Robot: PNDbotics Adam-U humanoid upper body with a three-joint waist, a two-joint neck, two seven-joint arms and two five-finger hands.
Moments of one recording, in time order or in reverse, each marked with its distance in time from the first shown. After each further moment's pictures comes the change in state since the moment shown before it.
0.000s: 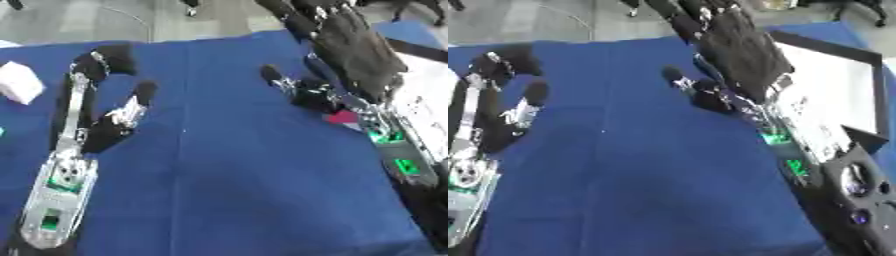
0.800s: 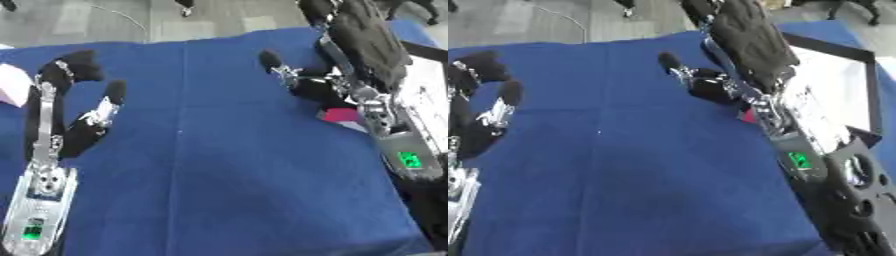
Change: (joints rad) left arm 0.022 0.012 0.063 -0.010 -0.055 0.013 0.044; right arm 0.000 0.005 -0.034 0.000 -0.074 -0.014 -0.049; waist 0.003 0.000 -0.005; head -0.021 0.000
